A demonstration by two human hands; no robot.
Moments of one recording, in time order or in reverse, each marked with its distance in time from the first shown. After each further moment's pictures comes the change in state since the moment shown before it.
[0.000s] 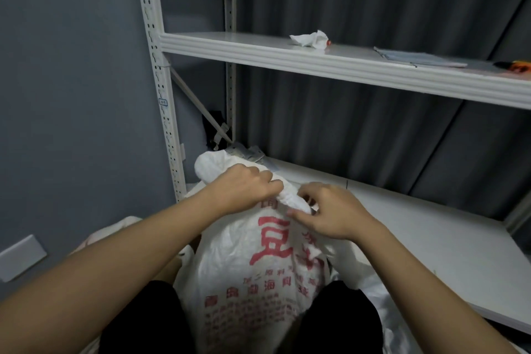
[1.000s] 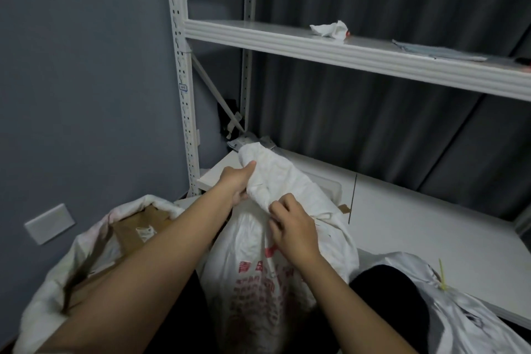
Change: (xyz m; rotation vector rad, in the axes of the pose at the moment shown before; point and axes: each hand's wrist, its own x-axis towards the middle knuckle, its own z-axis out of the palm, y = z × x) left_hand -0.031 0.023 0.028 -1.827 0.120 -1.725; right_hand -0.027 -0.073 0.115 0.186 0.414 -0.058
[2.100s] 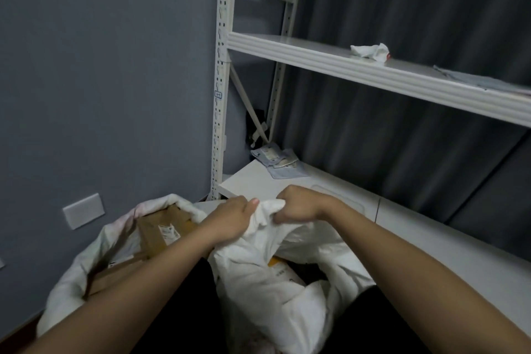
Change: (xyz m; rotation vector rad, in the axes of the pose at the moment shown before) left_hand -0.033 -0.030 -0.081 0.983 -0.074 0.365; right_hand 0.120 -0.030 -0.019 -0.002 -0.985 0.096
